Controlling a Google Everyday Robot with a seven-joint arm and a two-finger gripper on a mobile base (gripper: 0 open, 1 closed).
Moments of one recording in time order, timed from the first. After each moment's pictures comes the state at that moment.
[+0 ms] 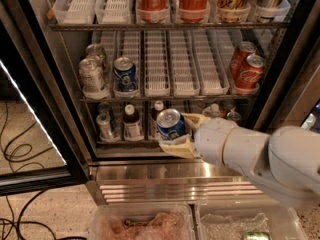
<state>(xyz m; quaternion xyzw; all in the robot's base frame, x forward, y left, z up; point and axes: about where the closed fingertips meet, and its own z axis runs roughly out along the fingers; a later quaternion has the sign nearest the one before) 0.485 -0.045 0.825 -0.44 0.69 0.14 0.55</state>
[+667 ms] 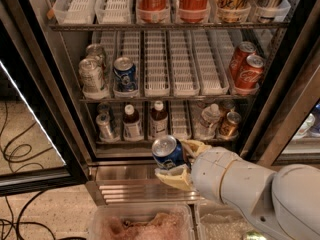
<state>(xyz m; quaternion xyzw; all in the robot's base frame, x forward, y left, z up) 0.417 -0.042 0.813 -0.43 0.73 0.10 0.52</state>
